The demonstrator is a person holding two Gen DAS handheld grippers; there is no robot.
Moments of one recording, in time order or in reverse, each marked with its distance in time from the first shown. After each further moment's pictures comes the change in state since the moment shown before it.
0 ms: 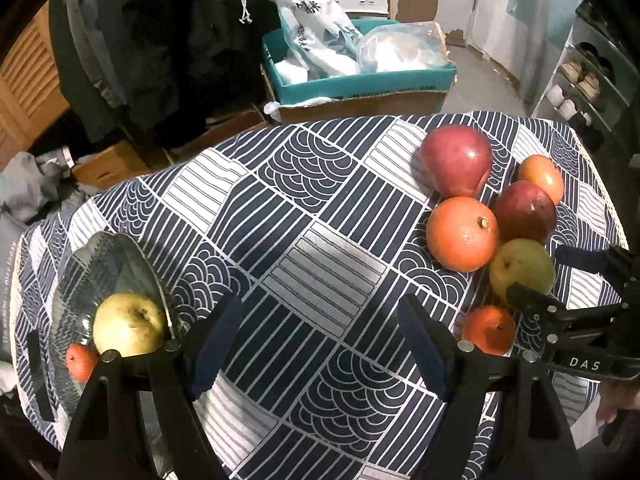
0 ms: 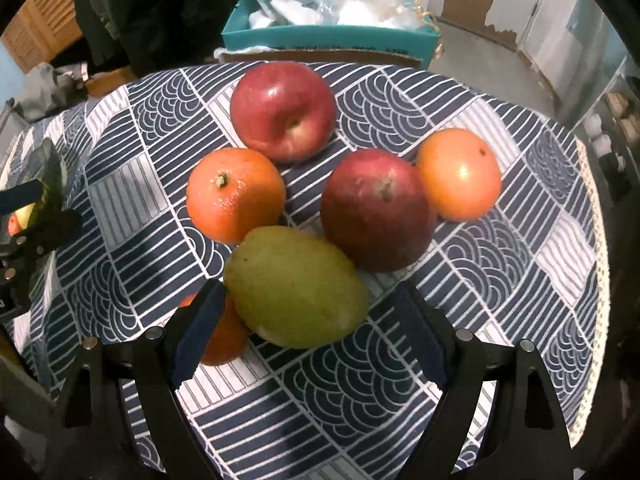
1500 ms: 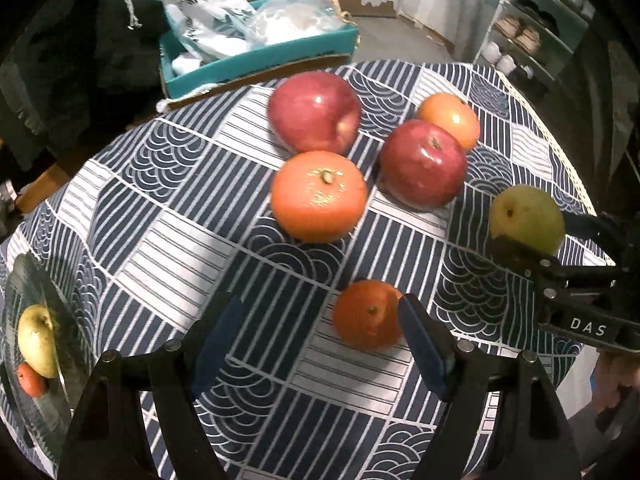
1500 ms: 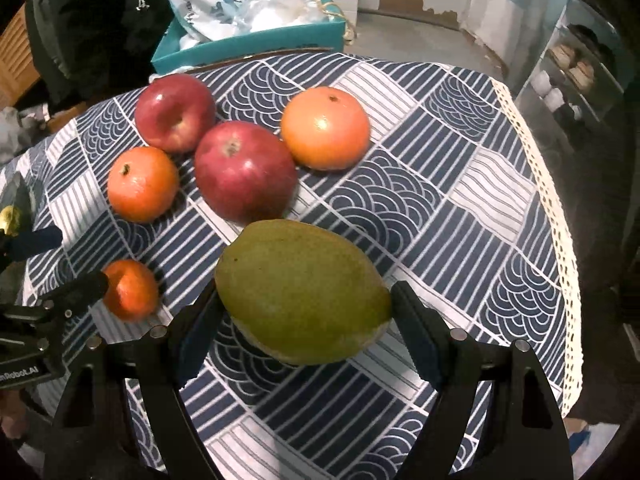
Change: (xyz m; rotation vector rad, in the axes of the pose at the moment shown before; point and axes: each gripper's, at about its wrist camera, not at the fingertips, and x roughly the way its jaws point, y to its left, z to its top) left arm 0.017 -0.092 -0.016 0.156 0.062 -0.167; right arm -0.031 -0.071 -0.044 0.149 -0.037 -0.109
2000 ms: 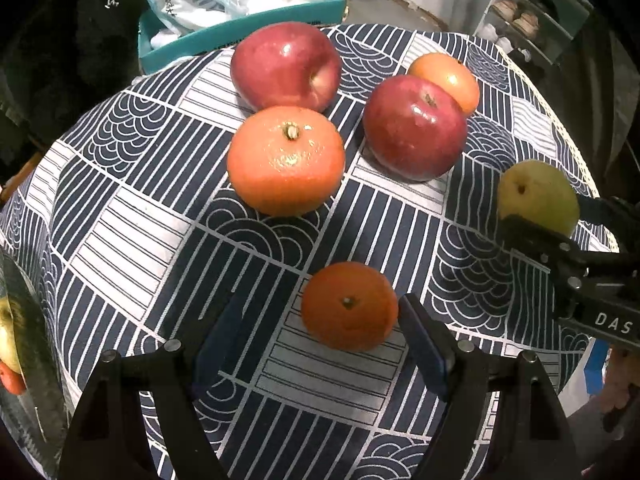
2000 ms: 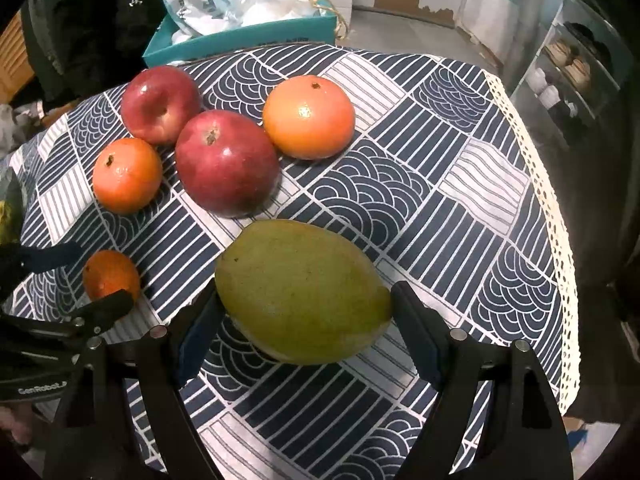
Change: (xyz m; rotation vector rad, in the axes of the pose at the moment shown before) left arm 0.029 -0.013 -0.009 0.002 0.065 -0.036; right arm 0.007 -0.006 -0.004 -0.002 0.009 -0.019
